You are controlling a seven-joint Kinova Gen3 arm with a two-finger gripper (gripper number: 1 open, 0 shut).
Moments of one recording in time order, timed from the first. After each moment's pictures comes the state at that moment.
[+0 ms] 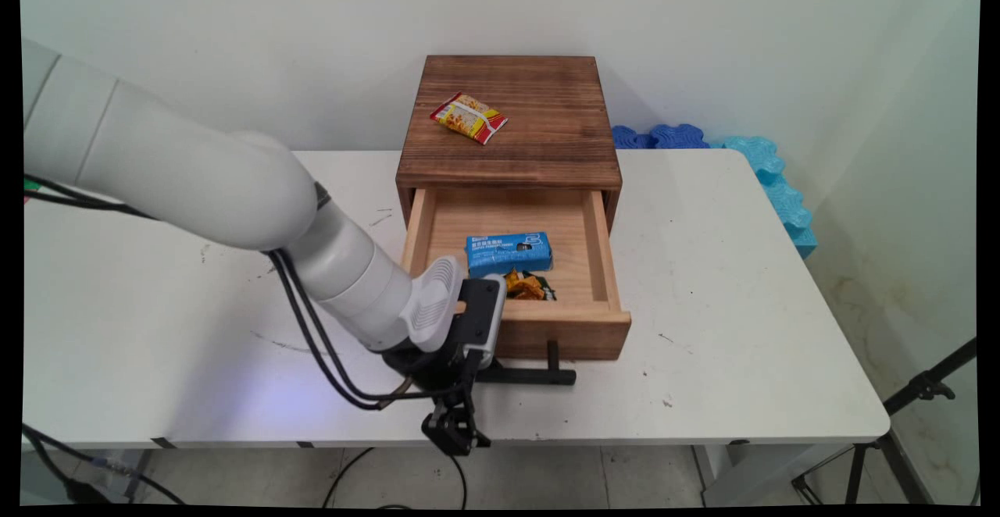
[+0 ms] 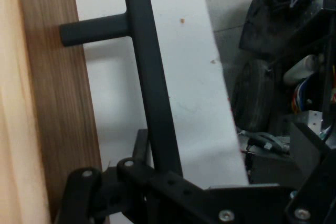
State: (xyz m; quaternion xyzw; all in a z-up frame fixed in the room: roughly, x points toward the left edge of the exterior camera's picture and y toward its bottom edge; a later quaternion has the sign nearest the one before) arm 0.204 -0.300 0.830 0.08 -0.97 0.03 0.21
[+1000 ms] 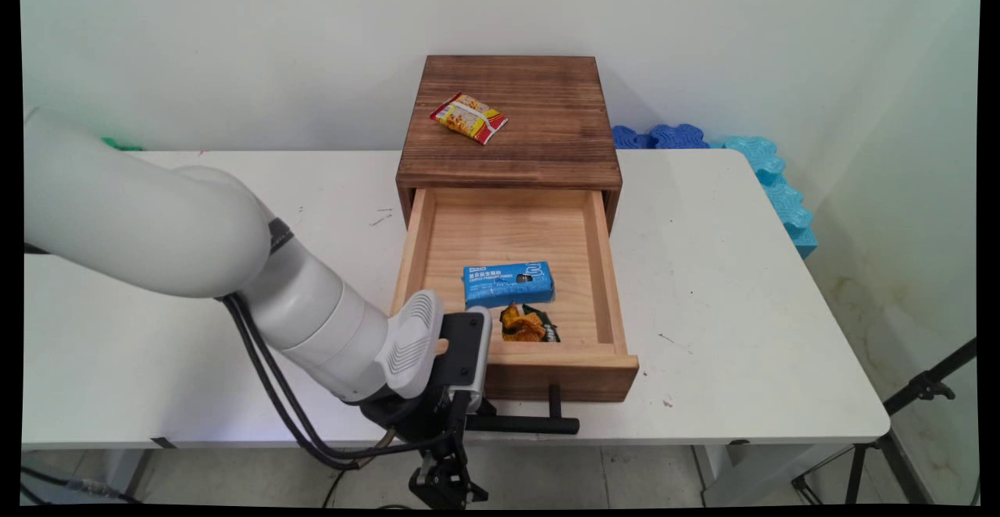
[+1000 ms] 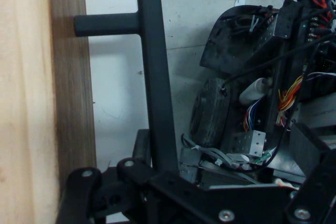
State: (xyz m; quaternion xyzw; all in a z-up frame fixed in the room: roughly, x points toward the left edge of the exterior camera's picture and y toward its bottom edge) arm 0.200 -0.249 0.839 0.12 -0.97 0.01 0.23
